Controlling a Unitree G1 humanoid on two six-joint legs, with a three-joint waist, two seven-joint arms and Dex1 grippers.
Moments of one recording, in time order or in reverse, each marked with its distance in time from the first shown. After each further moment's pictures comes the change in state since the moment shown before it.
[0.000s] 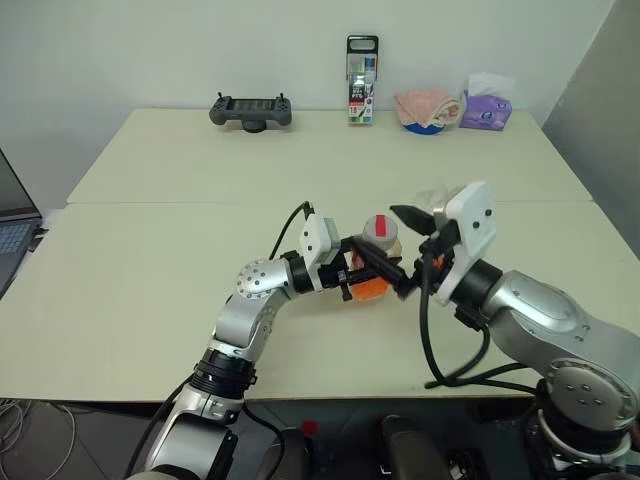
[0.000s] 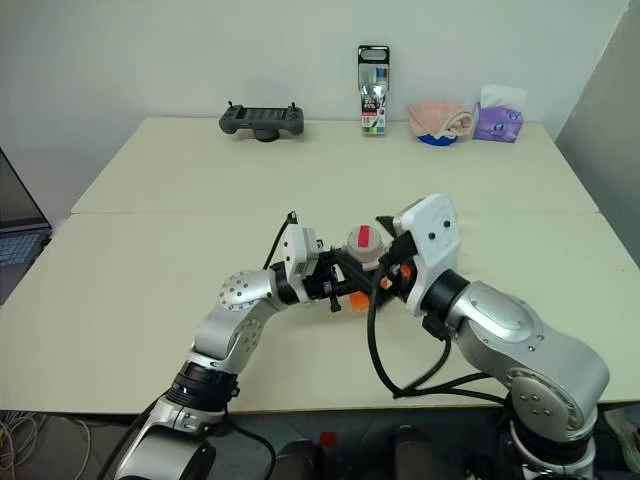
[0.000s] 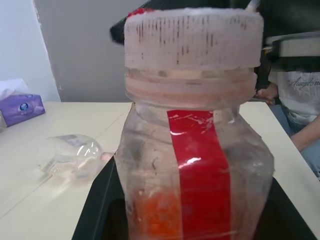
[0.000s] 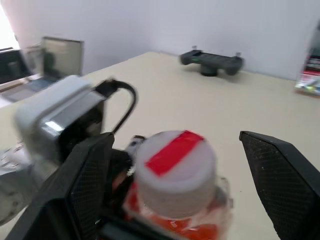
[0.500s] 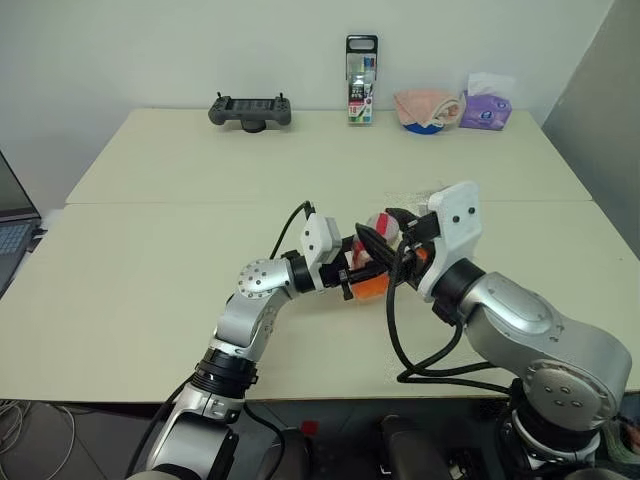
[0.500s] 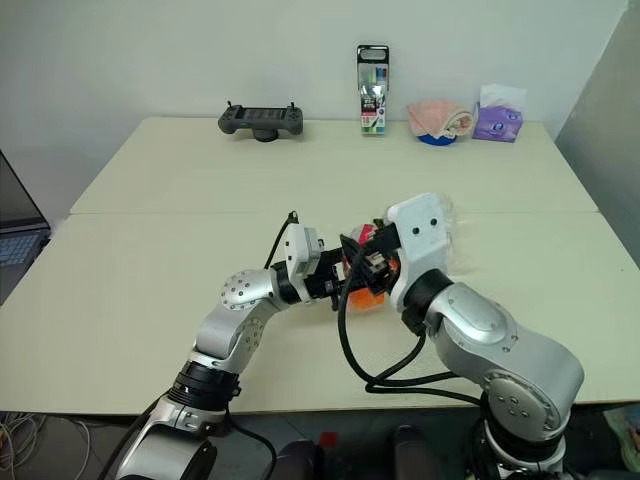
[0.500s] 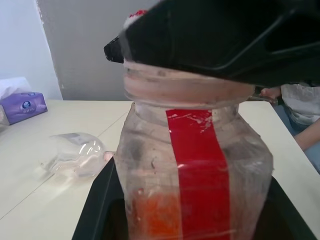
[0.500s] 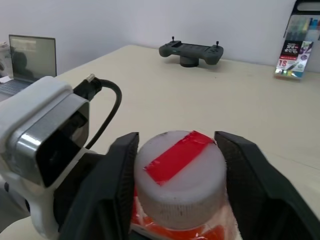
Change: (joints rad) left arm -0.002 -0.001 -0.001 0.006 0.009 0.003 0.007; right arm -0.037 0.079 0.058 -0.012 -0.016 0.082 -0.100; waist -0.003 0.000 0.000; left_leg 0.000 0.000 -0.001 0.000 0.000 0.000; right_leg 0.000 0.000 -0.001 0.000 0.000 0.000
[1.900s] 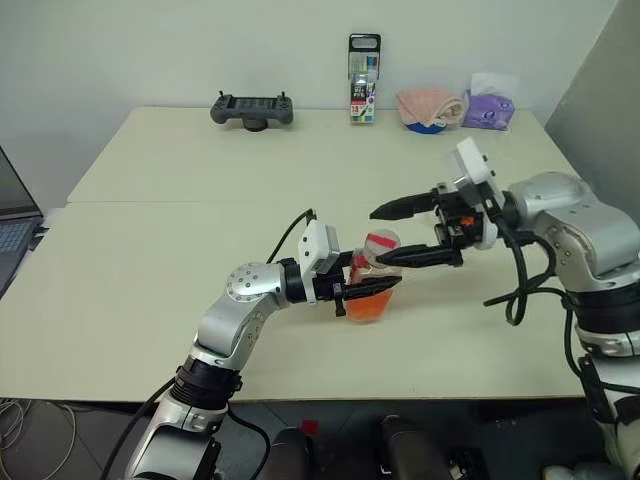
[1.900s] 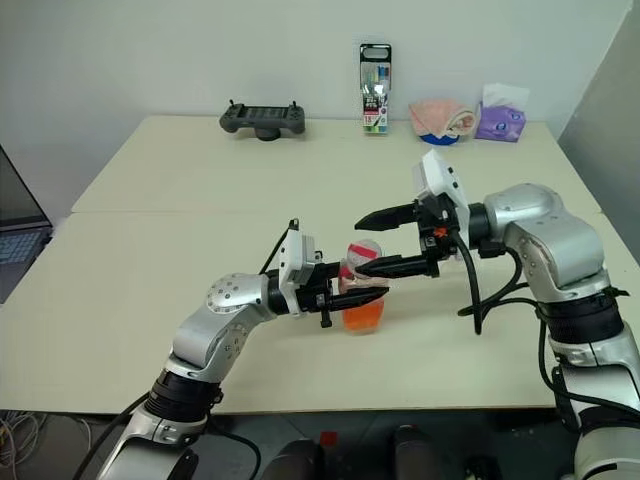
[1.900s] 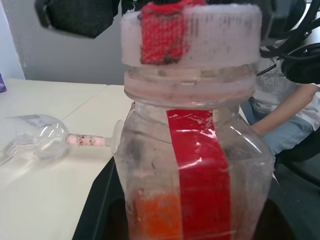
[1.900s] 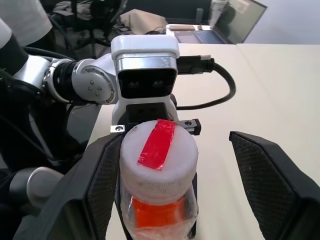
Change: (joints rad) left arm 0.045 0.087 -0.019 -0.170 -0.075 0.206 -0.056; right arm -0.295 -0.475 0.081 0.751 -0.121 -0.594 1.407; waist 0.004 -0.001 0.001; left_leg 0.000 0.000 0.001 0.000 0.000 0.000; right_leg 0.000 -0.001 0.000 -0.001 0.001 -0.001
